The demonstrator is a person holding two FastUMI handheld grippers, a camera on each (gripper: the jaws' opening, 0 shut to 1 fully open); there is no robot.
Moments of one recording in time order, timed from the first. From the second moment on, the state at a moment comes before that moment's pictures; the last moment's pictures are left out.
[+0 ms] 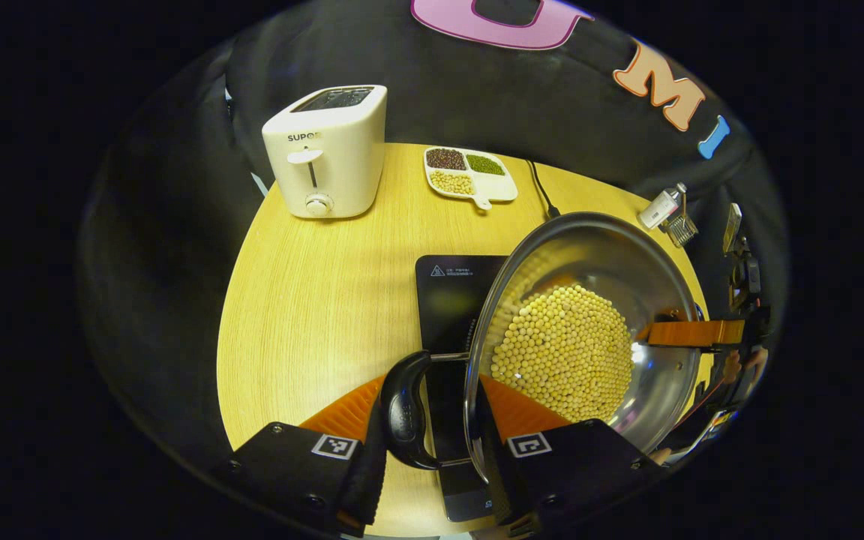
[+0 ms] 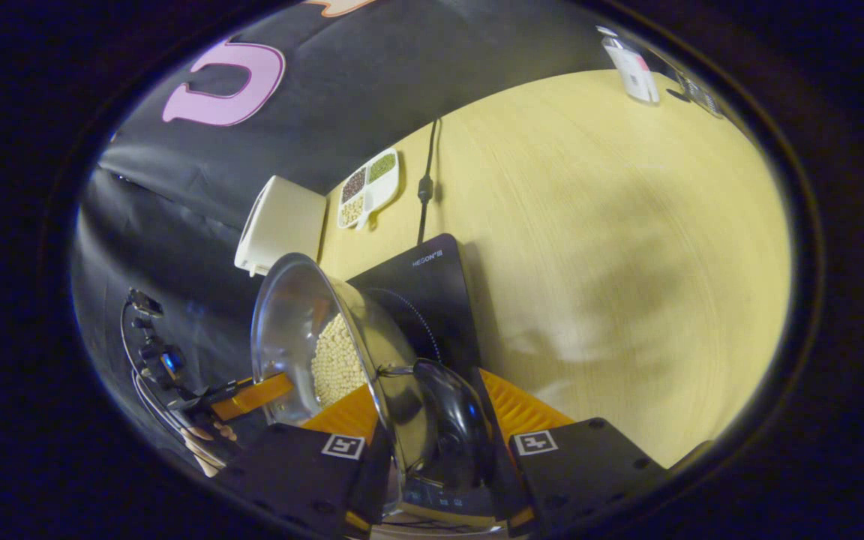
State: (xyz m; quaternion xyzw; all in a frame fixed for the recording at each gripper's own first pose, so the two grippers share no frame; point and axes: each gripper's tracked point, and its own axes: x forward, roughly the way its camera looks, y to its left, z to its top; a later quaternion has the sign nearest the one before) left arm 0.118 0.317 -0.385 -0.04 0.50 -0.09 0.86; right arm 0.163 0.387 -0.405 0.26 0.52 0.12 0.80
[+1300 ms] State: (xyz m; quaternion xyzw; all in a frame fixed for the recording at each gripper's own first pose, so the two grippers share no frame) left arm 0.117 0.326 -0.346 0.00 0.41 -0.05 0.91; right arm 0.175 0.355 -0.361 0.27 0.46 0.11 0.84
